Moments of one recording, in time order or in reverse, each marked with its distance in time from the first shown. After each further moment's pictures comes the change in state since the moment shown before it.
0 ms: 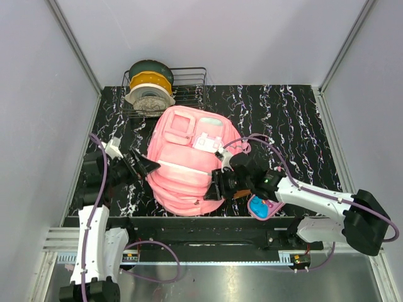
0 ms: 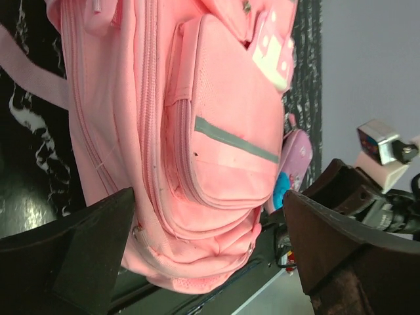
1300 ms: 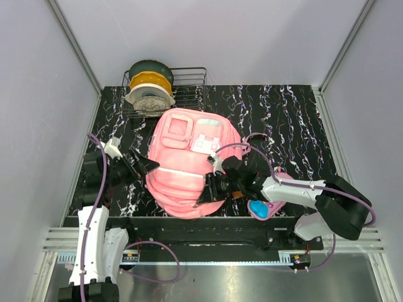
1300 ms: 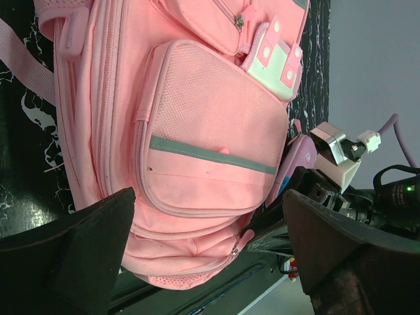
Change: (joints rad) left arm -0.034 -0.033 0.013 -0.062 -0.079 0.004; right arm 0.029 0.204 -0.057 0.301 -0.131 0.113
